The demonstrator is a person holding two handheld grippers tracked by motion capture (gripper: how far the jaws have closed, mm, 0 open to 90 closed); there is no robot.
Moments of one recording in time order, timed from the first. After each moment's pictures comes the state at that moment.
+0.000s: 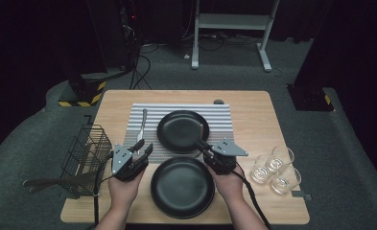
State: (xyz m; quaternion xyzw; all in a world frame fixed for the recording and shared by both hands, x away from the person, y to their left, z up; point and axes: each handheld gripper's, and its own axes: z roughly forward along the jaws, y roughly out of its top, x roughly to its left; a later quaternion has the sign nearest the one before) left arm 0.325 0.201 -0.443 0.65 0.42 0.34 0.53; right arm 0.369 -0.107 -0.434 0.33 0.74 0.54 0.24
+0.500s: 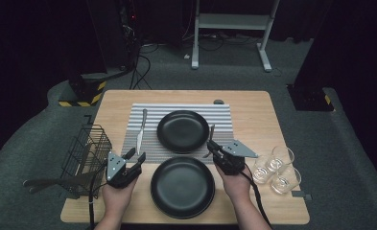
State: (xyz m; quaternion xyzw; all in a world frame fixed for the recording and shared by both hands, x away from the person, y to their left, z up) left arm 0.319 0.226 -0.481 0.66 0.46 0.34 0.50; right arm 0.372 -0.133 -0.445 0.36 0.73 0.53 0.25
